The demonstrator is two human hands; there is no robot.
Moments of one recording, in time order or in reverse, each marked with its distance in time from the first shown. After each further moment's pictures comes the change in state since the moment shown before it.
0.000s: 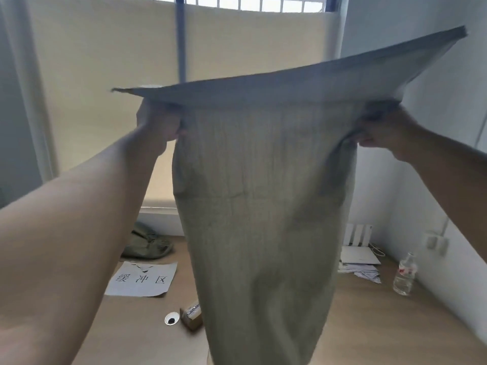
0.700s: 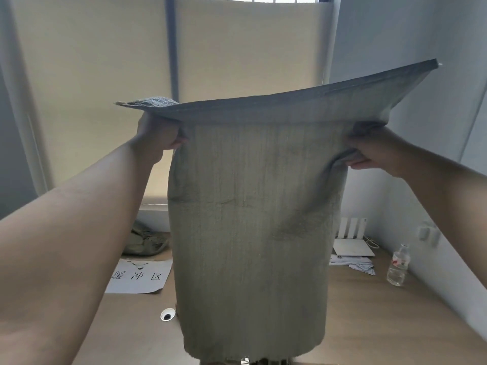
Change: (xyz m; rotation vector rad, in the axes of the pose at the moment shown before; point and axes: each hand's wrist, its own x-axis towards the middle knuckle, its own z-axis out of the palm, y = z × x) left_hand -0.014 -0.026 0.015 0.011 -0.168 -0.065; right_hand -0.029 0.038 0.001 -0.095 -0.159 0.172
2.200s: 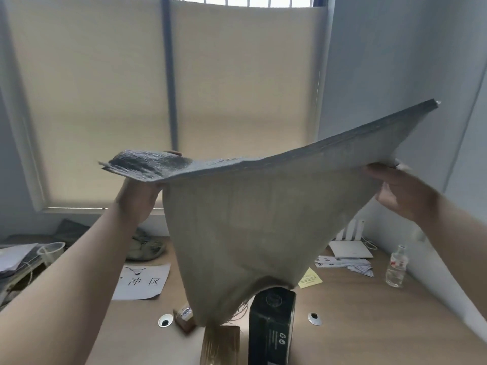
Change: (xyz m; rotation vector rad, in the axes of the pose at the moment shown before) left_hand -0.066 -0.073 -0.024 -0.548 -0.388 0.196; right_hand -0.066 0.048 -0.005 0.673 -0.236 -0.251
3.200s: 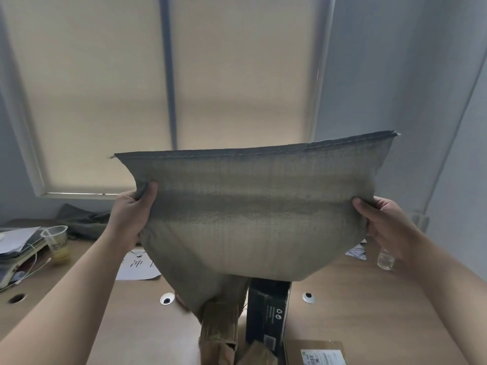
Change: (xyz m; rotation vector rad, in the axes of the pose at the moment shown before) left_hand -0.077 -0.032 -0.010 0.209 0.440 -0.296; right_hand -0.069 0.083 -0.023 -0.080 0.123 0.227
